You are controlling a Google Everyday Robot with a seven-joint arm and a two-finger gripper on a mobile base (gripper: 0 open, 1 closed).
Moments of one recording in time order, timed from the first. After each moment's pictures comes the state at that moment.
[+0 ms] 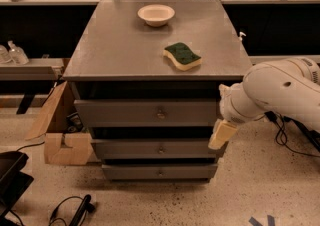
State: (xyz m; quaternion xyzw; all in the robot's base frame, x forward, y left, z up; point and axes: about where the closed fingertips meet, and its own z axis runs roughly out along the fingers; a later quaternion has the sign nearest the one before) arm 0.549 -0.184 0.743 -0.60 0.76 -0.07 0.24
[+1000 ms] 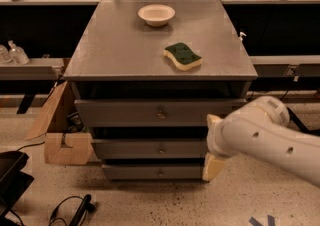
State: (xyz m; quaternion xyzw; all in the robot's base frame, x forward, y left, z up) arm 0.505 -0.160 0.661 -0.64 0.74 -0.09 0.20
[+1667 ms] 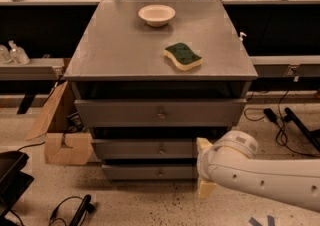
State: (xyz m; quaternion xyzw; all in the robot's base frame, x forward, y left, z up) arm 0.486 -0.144 0.557 -0.67 0.71 -0.10 0.19
